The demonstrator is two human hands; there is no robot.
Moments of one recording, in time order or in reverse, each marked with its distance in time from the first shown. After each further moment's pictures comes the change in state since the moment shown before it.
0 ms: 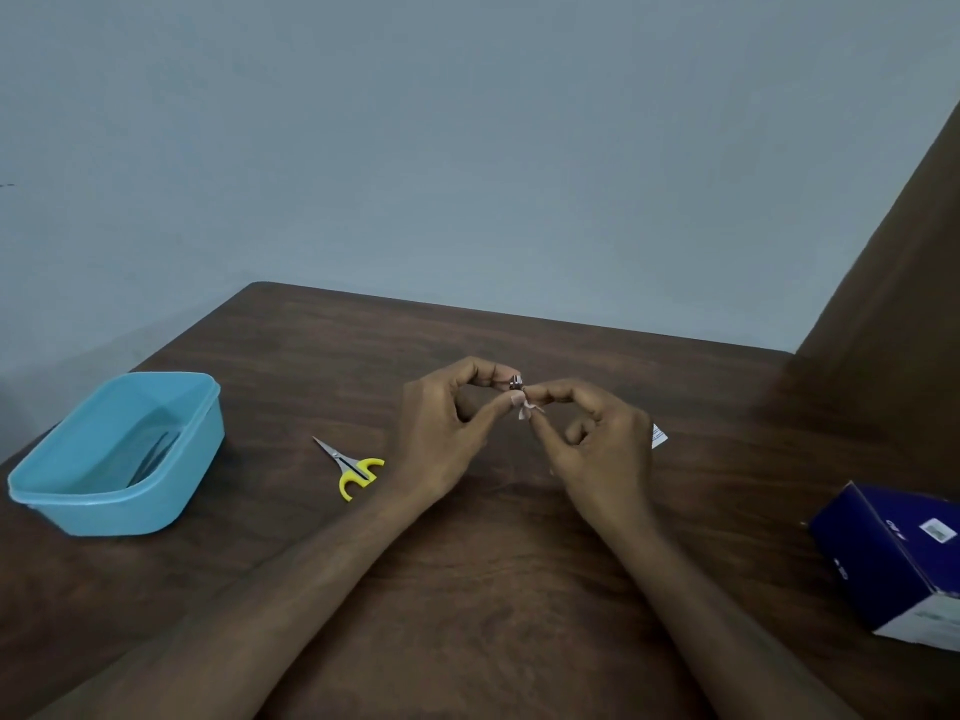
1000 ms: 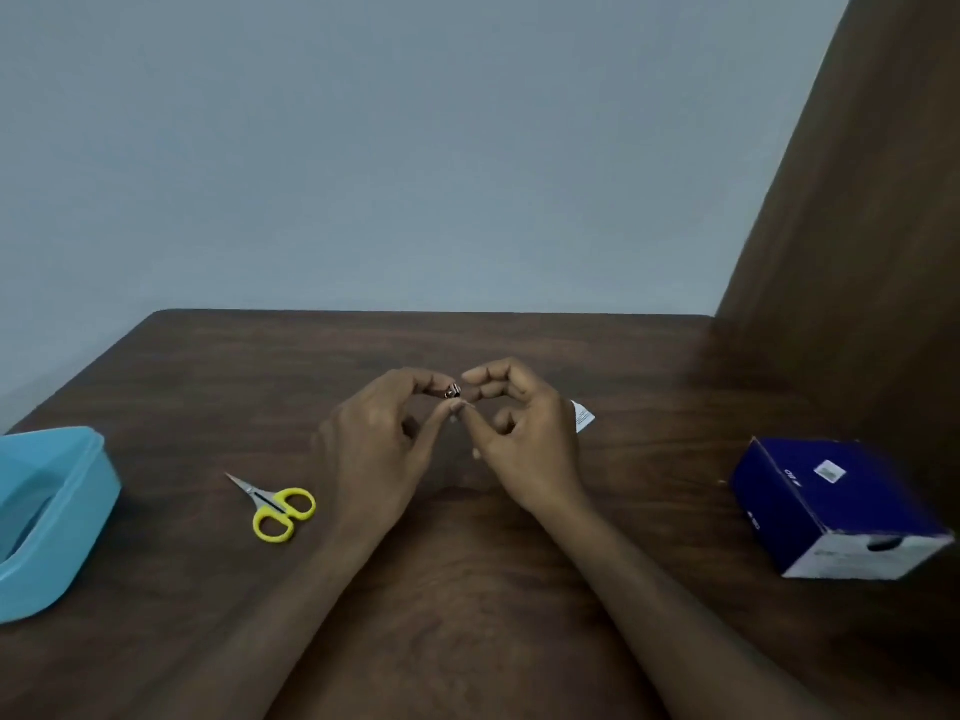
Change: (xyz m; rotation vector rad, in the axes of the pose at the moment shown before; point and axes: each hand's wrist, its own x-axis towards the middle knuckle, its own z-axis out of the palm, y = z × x) left_hand -0.009 0.030 0.017 0.450 0.114 0.161; right_hand 0.004 0.012 -0.003 0.233 -0.026 0.238
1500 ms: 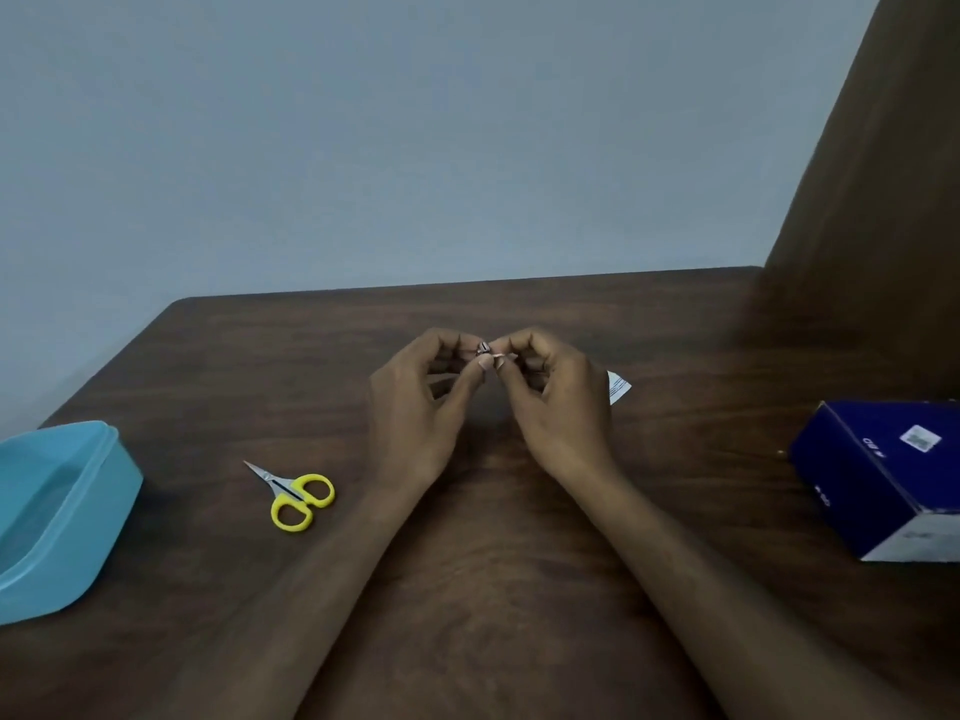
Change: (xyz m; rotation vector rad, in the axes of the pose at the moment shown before) left_hand 0.013 -0.014 0.038 -0.422 -0.090 -0.170; right_hand 0.012 0.013 0.008 -0.079 0.100 -0.008
